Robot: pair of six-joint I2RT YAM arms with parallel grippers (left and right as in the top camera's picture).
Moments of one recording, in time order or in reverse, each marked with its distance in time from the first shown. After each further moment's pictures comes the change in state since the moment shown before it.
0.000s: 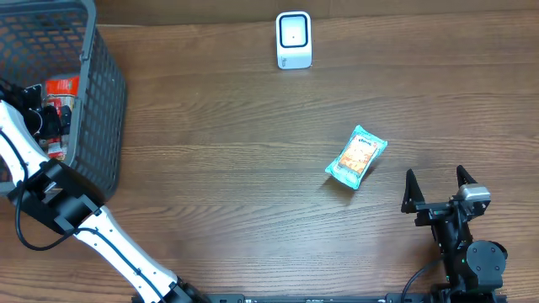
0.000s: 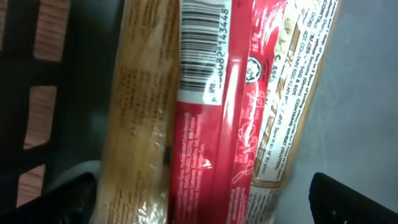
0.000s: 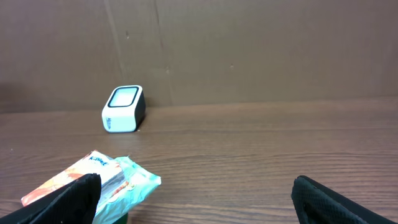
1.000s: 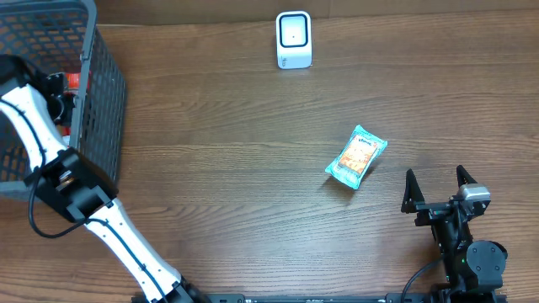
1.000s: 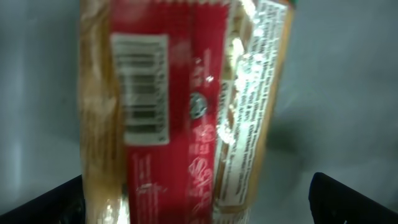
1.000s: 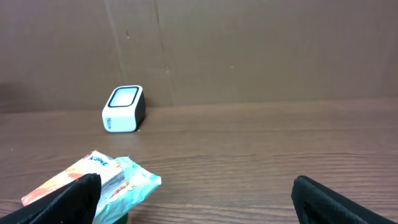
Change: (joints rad) left arm -0.123 0.001 0.000 -0.013 -0.088 -0.050; right arm 0.000 0.000 0.000 0.000 0.000 0.000
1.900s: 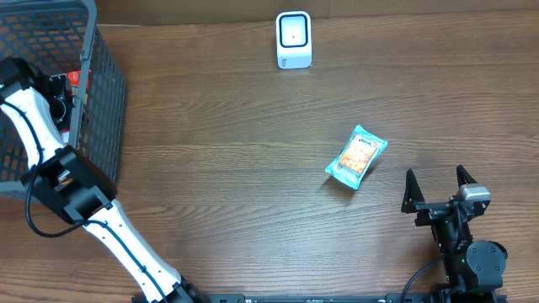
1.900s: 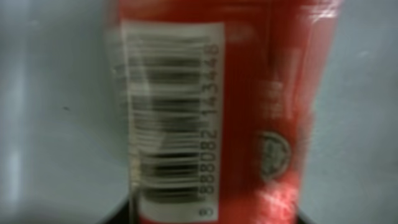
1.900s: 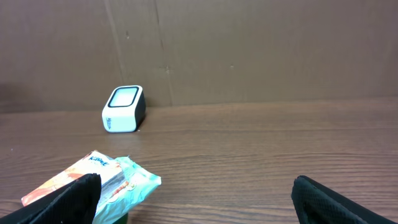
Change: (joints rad) left arm 0.013 -0.036 -0.121 0.109 -0.002 0.006; right arm 0.000 0.000 0.000 0.000 0.000 0.001
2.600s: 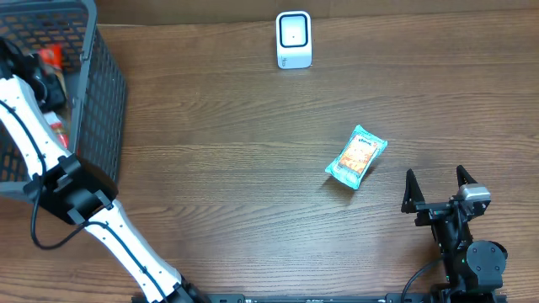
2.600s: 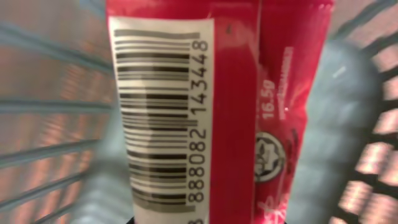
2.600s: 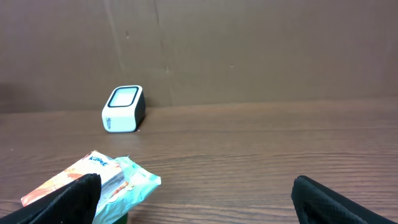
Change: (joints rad) left arm -0.013 -0.080 0.262 -0.157 -0.021 -0.184; right arm 0.000 0.000 0.000 0.000 0.000 0.000
